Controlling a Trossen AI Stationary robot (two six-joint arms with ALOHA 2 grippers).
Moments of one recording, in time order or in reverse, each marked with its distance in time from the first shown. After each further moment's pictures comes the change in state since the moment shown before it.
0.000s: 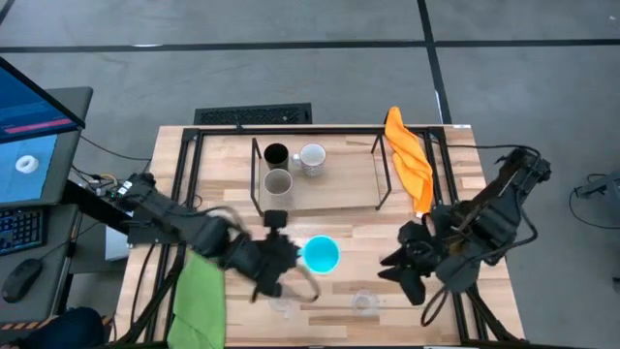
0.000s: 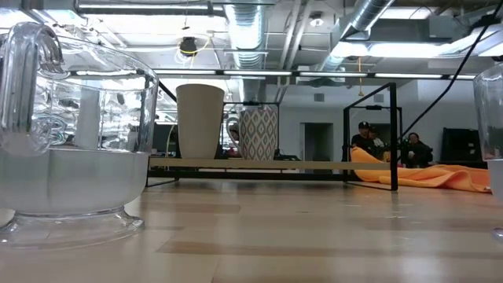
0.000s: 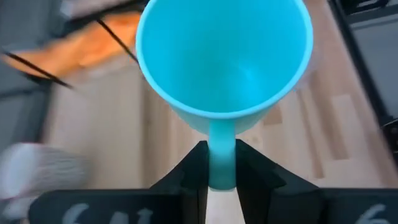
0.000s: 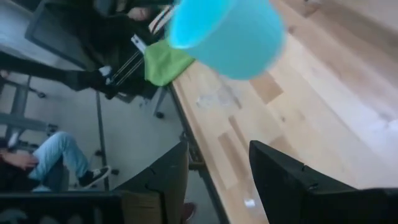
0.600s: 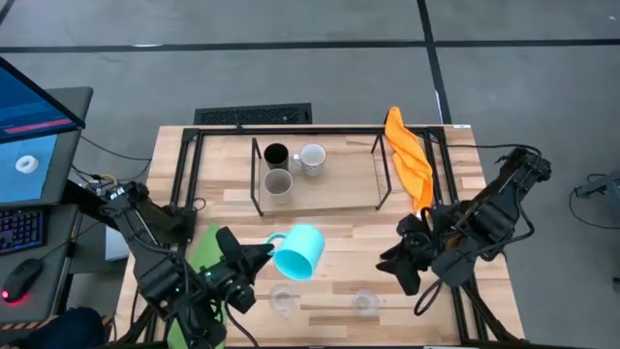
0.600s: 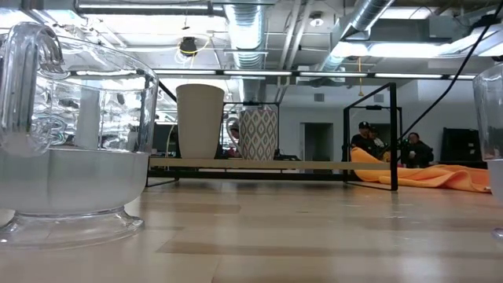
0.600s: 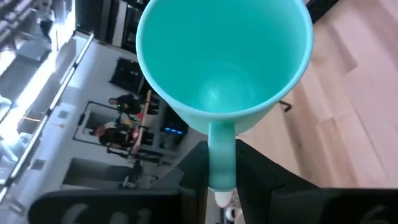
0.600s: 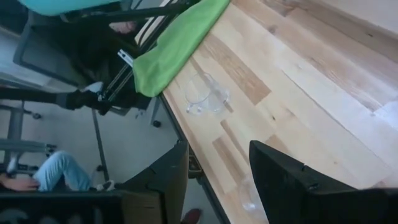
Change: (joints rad) left arm -0.339 0.007 0.079 -0.173 -0.800 0.297; right arm -0.020 -0.012 0.000 -0.043 0.010 0.095
